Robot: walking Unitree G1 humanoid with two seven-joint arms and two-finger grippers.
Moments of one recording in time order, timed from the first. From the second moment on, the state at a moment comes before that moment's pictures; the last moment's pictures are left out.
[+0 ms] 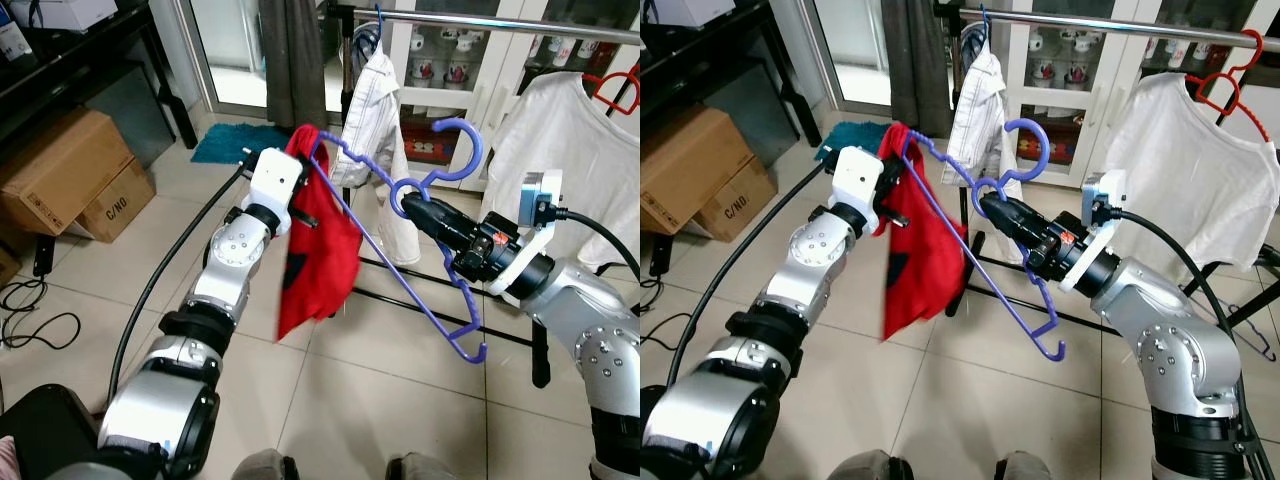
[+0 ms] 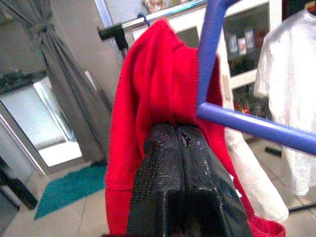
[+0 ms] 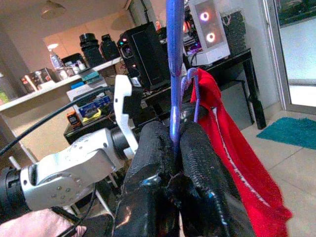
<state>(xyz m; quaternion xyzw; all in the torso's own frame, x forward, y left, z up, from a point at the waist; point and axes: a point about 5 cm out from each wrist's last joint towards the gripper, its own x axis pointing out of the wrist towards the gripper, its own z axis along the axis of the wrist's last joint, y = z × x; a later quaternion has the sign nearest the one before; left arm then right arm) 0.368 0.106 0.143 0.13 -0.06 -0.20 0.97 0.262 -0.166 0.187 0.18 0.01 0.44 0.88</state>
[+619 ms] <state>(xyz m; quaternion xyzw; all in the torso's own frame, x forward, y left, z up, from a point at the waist) 0.352 0.090 0.142 0.13 -0.08 -0.30 0.94 0.274 -0.173 0.183 0.13 0.04 0.37 0.92</state>
